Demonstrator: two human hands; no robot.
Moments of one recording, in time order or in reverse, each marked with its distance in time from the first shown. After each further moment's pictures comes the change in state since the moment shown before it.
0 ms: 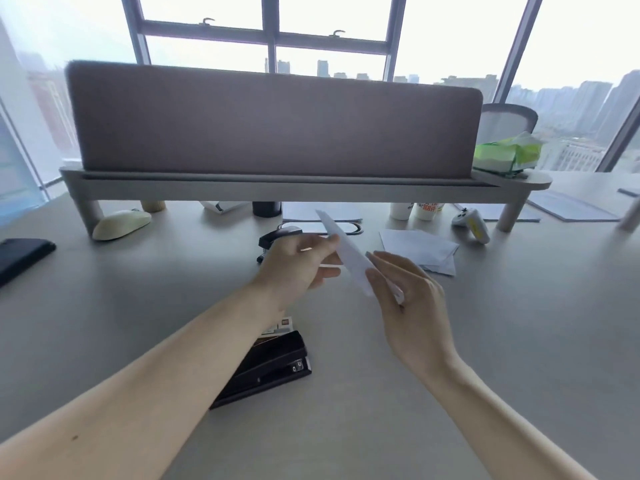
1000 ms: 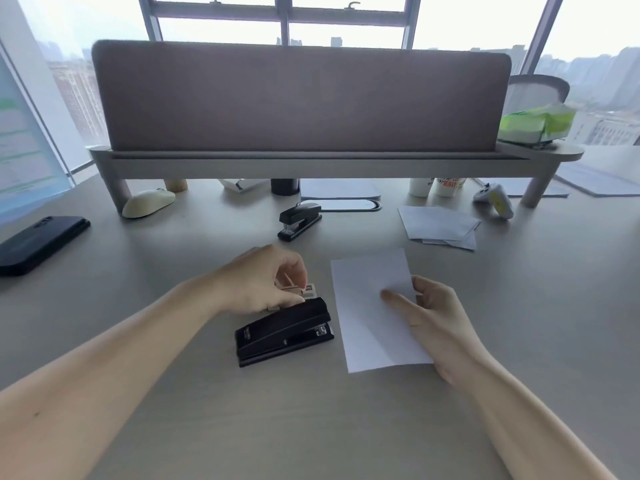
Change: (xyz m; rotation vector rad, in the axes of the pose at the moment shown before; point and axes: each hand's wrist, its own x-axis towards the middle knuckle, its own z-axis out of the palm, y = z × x) left_hand -0.018 -0.043 -0.084 0.926 -0.244 0.161; right_hand -0.040 -0.010 -0.010 0.490 -0.293 0.634
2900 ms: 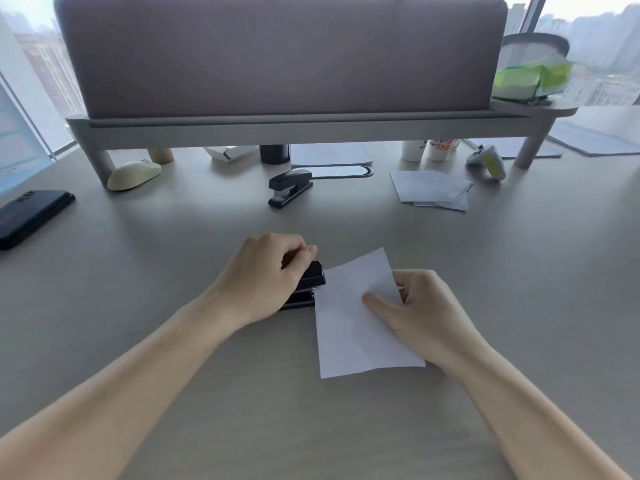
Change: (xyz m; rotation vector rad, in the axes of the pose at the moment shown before) left_hand -0.043 0.038 0.042 -0.075 0.316 -0.007; right_hand -0.051 -0.006 0.003 -0.409 -0.089 0.025
